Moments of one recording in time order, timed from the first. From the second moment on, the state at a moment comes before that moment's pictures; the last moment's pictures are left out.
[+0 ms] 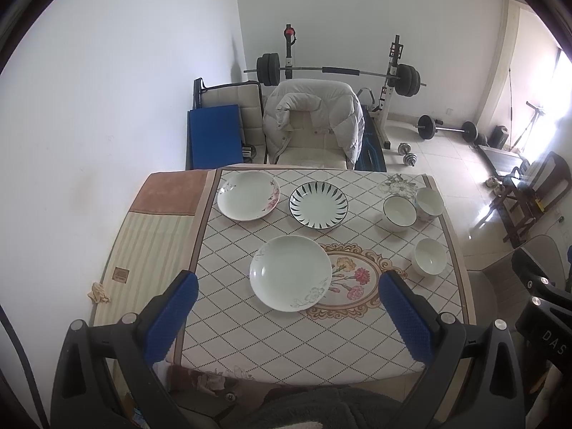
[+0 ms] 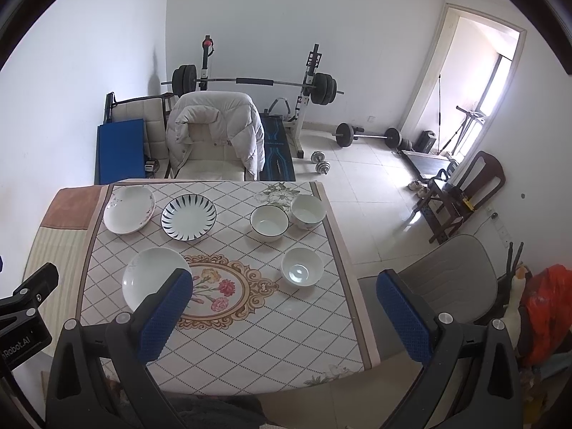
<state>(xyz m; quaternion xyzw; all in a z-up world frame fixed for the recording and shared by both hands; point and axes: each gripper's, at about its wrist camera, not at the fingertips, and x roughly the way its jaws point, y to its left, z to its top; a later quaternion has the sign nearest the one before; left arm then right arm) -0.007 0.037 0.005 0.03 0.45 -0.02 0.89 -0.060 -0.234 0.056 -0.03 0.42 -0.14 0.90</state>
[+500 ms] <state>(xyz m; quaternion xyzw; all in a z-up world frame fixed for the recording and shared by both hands) -0.003 0.034 0.007 0.03 0.44 -0.02 0.90 -0.062 -0.234 0.057 -0.03 0.42 -0.14 0.90</state>
